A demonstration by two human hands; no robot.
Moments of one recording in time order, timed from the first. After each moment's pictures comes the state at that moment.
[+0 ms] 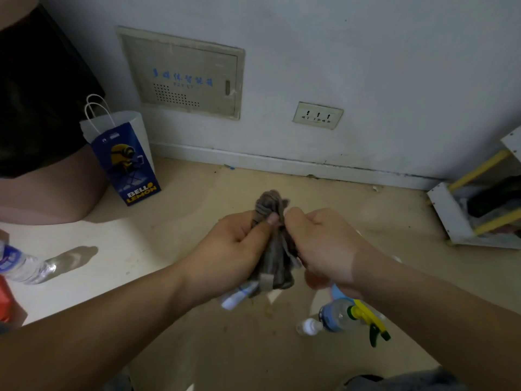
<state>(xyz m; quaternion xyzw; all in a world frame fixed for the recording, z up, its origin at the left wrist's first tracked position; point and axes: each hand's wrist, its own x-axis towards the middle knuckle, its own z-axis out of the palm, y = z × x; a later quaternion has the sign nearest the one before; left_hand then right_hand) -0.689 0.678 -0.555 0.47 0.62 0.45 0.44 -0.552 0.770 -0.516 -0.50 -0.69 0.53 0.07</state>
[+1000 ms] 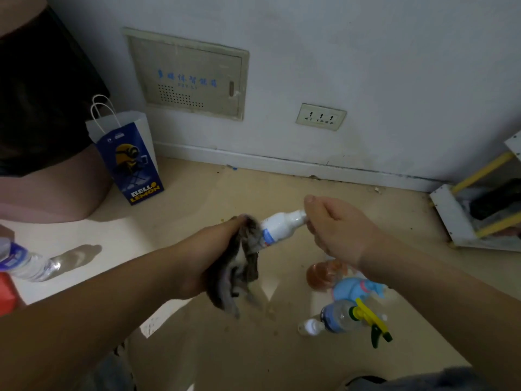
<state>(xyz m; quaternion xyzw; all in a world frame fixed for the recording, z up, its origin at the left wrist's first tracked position) -0.721 0.680 -0.582 0.10 0.59 0.42 0.68 -0.543 0.800 -0.521 -0.49 -0.76 0.42 0.08</state>
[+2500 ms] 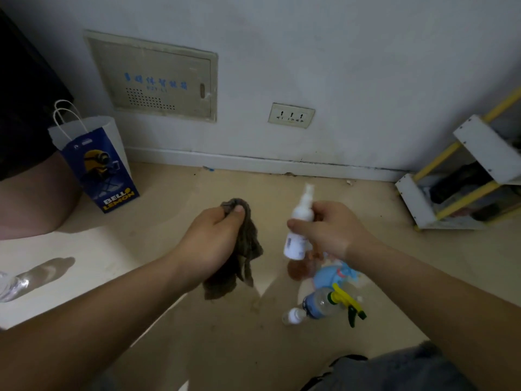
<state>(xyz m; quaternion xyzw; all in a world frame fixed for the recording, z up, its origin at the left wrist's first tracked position) -0.690 0.687 -0.554 0.34 0.71 0.40 0.47 -0.500 0.816 -0.553 -0.54 -0.74 0.39 0.10</state>
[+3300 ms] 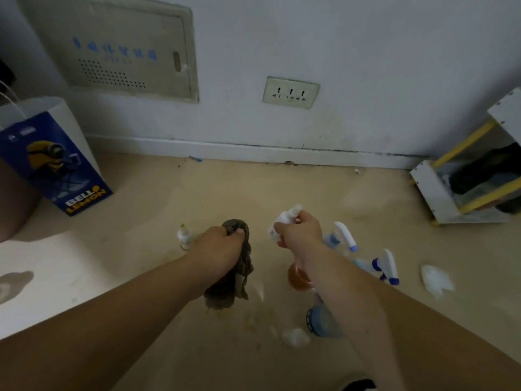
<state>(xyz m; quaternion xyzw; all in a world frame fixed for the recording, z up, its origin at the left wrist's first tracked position) -0.686 0.780 -0.657 0.25 0.76 0.27 0.54 -0.543 0.901 -0.731 -0.65 -0.47 0.55 0.22</state>
